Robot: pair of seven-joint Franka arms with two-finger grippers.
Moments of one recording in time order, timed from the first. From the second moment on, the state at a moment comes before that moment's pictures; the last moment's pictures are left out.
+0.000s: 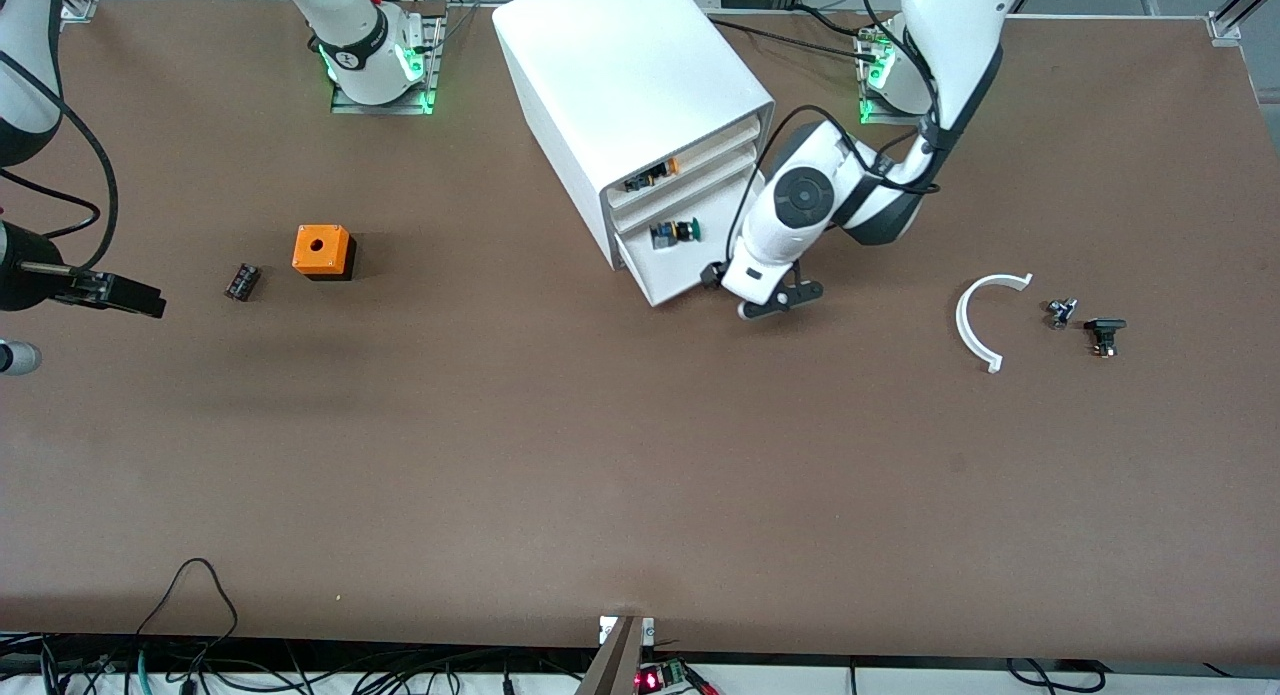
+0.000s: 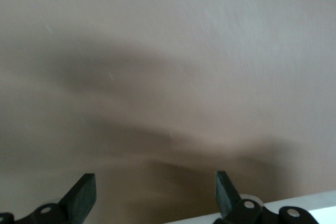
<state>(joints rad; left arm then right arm) -0.30 0.44 -0.36 -2.08 -0.04 2.41 -0.93 -0.07 0.33 0.06 -1.27 -0.10 1.47 0.13</state>
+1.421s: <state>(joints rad) -0.05 0.15 -0.34 -1.96 -0.03 2.28 -0.73 -0.07 0.07 0.01 -1.66 -0.07 1.65 -0.01</state>
